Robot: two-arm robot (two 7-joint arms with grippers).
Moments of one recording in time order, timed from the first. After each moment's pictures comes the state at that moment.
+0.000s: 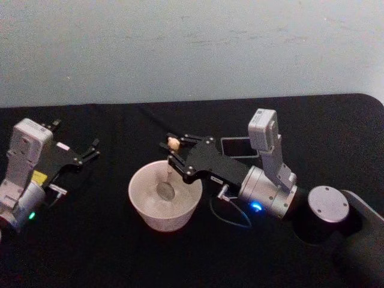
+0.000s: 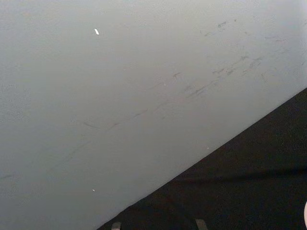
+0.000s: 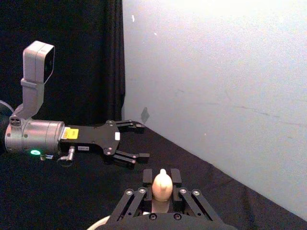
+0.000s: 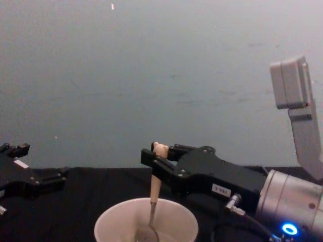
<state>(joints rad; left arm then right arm) -0.20 0.60 0.45 -1.41 -0.25 -0.12 0.03 0.39 0.24 -0.54 -1.17 0.40 -0.29 0.65</state>
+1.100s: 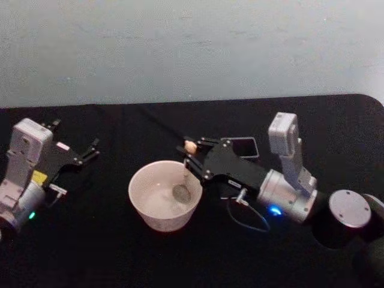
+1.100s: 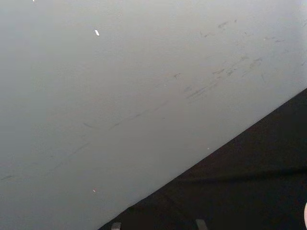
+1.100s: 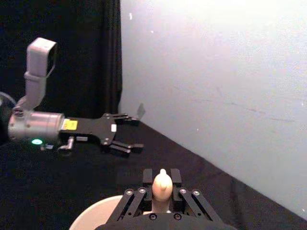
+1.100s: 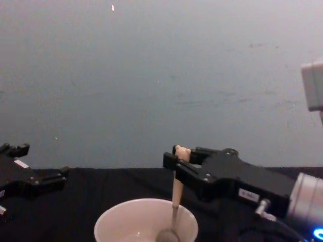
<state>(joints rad) -0.20 0.60 0.45 -1.41 -0.25 -0.12 0.03 0.35 0.30 -0.50 -1.24 0.41 -0.28 0.67</state>
